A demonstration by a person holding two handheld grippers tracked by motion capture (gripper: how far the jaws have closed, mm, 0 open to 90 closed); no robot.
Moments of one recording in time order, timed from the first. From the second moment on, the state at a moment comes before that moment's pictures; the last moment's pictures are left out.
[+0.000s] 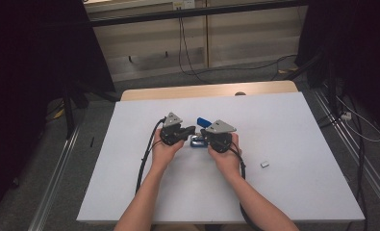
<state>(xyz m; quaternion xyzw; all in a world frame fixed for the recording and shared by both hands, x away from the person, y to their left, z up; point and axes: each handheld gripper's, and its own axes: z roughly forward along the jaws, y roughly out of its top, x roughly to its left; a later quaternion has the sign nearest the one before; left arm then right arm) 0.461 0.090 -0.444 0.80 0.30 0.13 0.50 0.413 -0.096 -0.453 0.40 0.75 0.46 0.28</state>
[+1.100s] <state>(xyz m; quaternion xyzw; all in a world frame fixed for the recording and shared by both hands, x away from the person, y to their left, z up) 0.455 0.083 -0.456 0.82 0.29 0.15 0.46 0.408 -0.105 -0.439 0.40 0.74 0.43 0.33</state>
